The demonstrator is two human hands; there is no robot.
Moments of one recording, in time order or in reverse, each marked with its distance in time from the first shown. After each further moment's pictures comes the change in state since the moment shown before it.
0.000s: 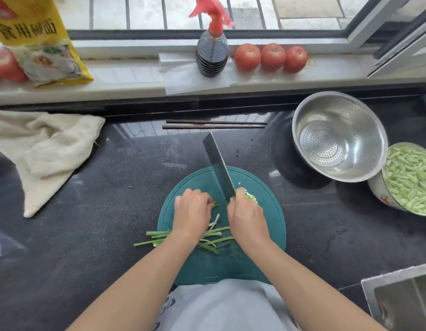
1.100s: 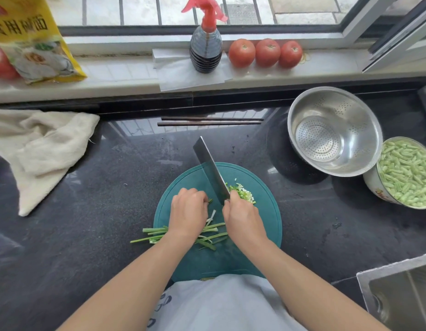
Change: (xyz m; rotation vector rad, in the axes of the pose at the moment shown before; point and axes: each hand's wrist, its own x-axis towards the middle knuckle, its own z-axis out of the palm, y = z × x) left_hand -0.007 -0.001 0.003 -0.029 0.041 0.020; right_hand -0.008 0.008 0.004 0.003 -0.047 -0.031
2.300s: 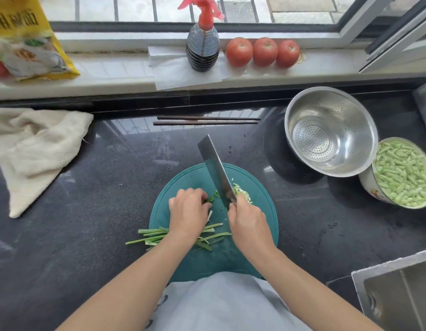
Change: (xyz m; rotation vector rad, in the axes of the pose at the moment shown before) left_hand 0.001 0.015 -0.005 -0.114 -0.065 -0.154; right_hand -0.014 0.009 -0.014 0.006 0.027 0.033
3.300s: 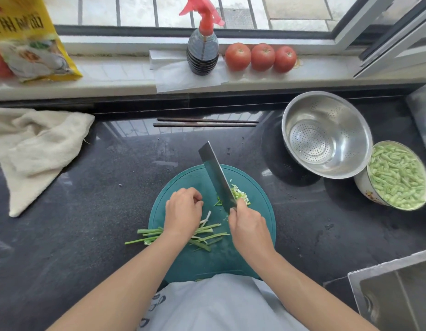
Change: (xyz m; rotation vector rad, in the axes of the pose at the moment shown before) left_hand -0.002 -0.009 -0.006 -0.150 0.037 -0.019; right_hand -0.007 0.007 0.004 -0.056 -0.006 0.021
